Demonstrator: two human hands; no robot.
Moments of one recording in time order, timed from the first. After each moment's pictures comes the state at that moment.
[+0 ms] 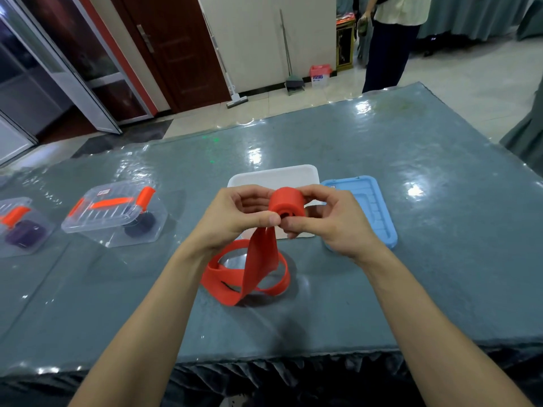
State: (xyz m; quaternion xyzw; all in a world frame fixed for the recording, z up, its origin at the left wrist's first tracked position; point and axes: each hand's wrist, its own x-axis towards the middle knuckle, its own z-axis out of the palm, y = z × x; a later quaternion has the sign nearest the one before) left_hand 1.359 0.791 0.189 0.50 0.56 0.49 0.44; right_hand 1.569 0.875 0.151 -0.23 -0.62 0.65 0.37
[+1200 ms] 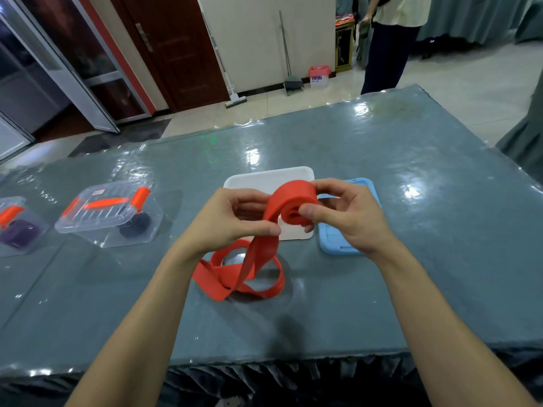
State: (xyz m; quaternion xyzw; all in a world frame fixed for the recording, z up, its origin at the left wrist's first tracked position) left_hand 1.364 0.792 0.198 0.58 0.61 0.40 0.36; right_hand 1.590 0.901 0.144 -0.19 -0.60 0.67 0.39
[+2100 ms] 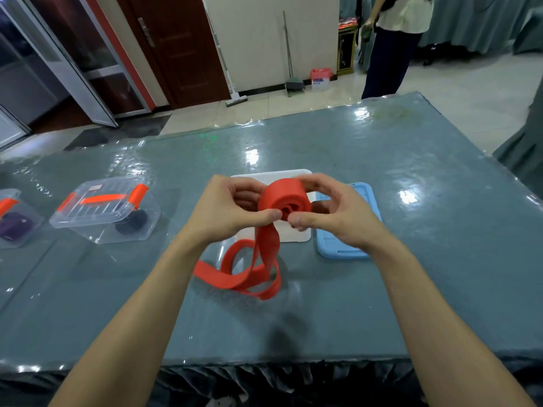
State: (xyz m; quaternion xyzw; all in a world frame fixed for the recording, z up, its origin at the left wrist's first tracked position) left_hand 1.366 0.806 0.207 0.57 0.64 0.43 0.27; right_hand 1.584 0.908 0.163 -0.23 -0.68 0.63 0.31
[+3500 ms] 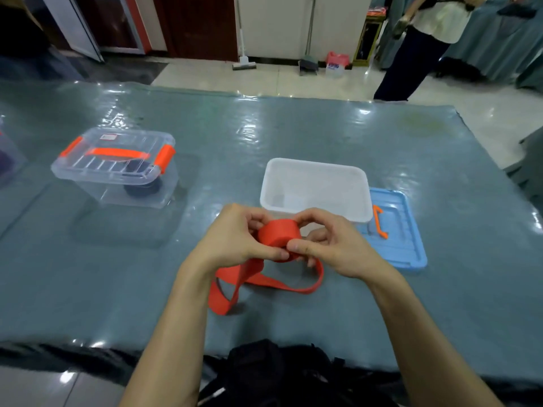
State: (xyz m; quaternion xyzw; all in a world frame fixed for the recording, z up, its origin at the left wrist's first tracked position) left_hand 1.237 0.735 0.138 0.51 0.68 0.39 0.34; right_hand 1.440 0.848 0.126 -0.29 -0.75 0.57 0.17
